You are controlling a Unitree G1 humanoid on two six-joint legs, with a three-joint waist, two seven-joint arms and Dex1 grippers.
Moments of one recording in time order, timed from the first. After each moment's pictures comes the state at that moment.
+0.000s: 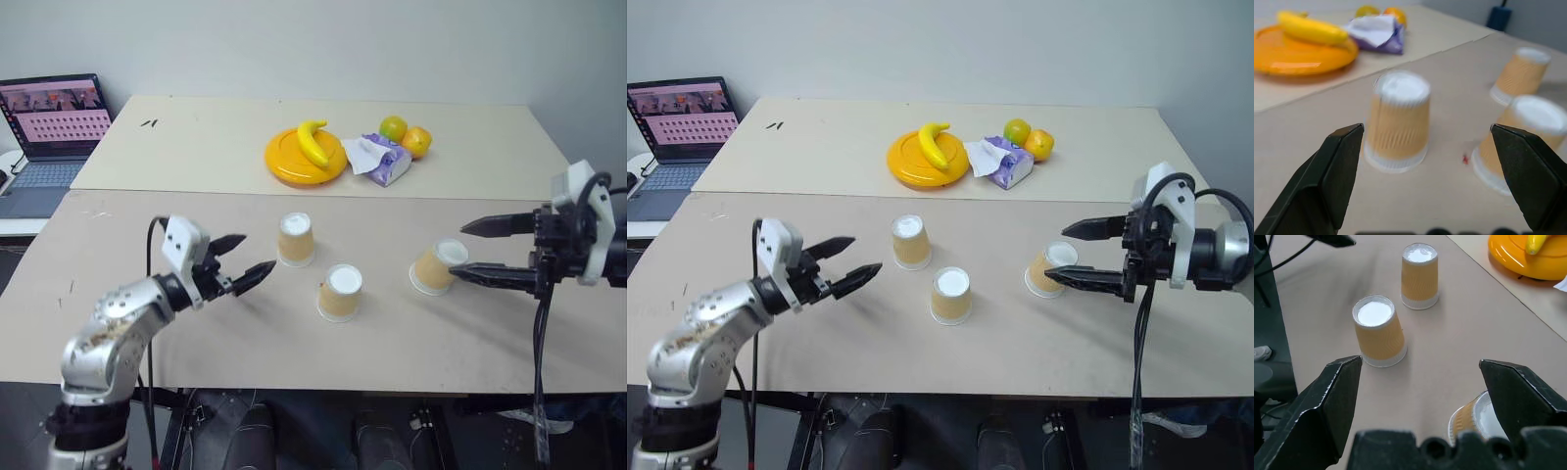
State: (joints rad) left arm -0.16 0.49 0.19 -0.37 -0.48 0.58 -0.70; right arm -0.38 -1.15 -0.23 -0.23 0.73 0.71 1.18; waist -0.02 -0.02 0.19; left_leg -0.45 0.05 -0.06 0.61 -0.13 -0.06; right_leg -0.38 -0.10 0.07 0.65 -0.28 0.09
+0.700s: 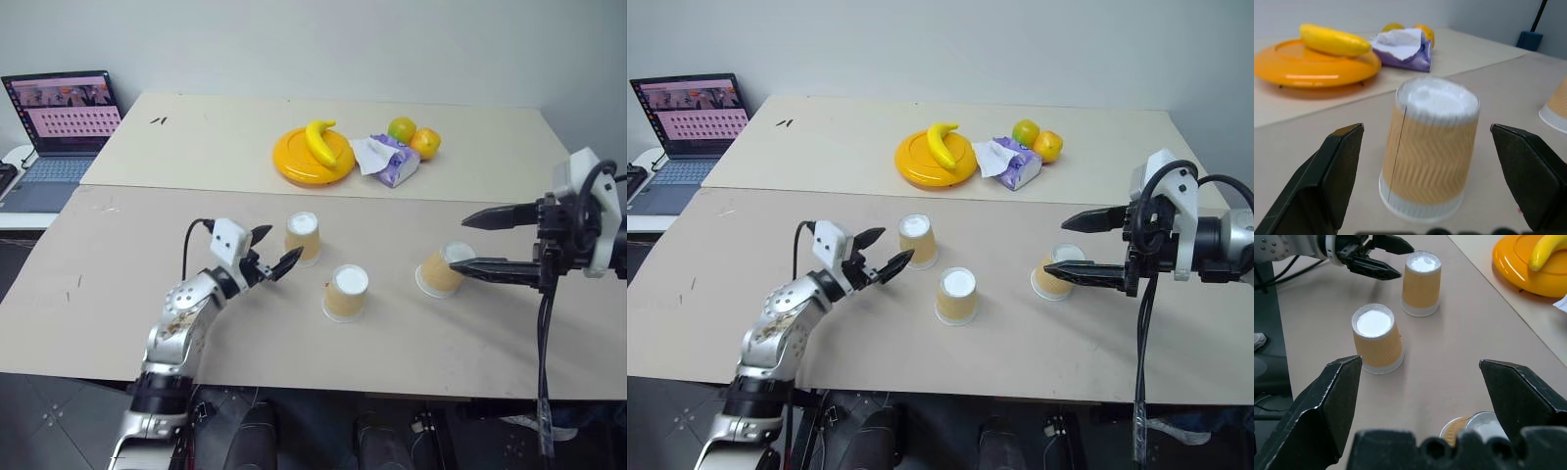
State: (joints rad) left arm -0.43 0.28 0.00 0.05 -0.31 0.21 -0.64; right arm -0.38 -1.17 -0.32 -0.35 0.77 0.82 1.14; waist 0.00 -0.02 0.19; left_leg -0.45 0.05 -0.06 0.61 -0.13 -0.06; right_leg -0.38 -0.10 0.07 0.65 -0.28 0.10
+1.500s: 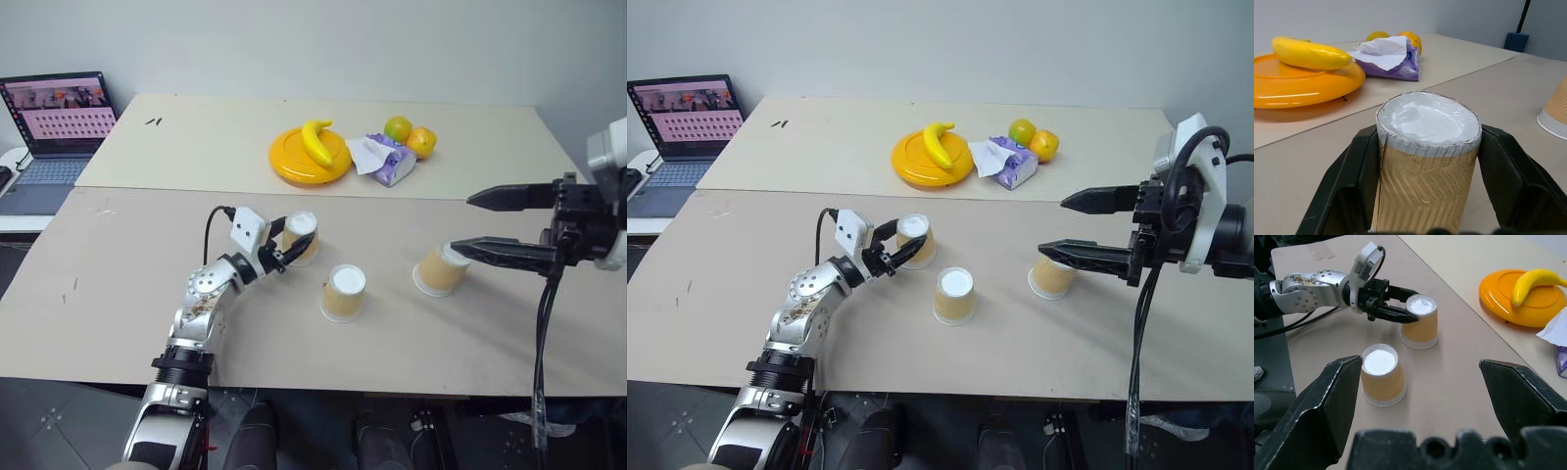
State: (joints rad) left arm -0.48 0.25 -0.02 0.19 -0.26 0.11 -0.66; right arm -0.43 -1.16 -0.40 -0.39 0.92 0.92 1.02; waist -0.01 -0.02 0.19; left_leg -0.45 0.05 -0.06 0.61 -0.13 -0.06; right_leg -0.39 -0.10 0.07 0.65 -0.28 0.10
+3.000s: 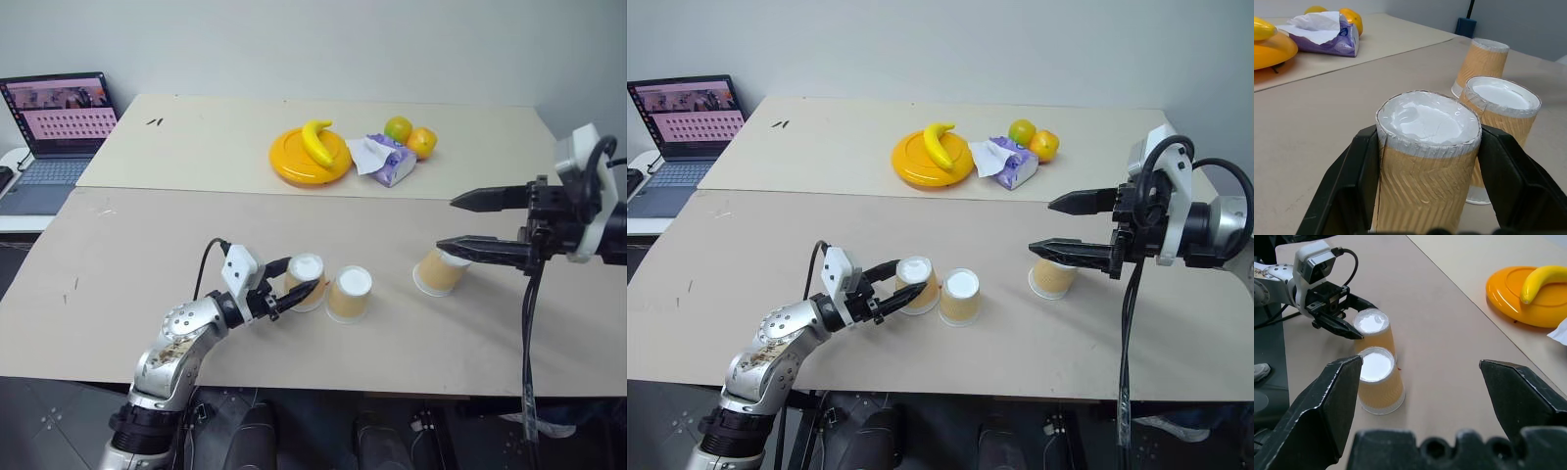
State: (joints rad) left arm -0.18 0.39 -0.07 -0.28 -0.41 0.34 -0.74; right arm -0.50 -1.10 -0.25 -0.29 0.81 0.83 1.09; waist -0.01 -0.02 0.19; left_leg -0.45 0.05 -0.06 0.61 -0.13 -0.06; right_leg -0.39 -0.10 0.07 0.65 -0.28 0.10
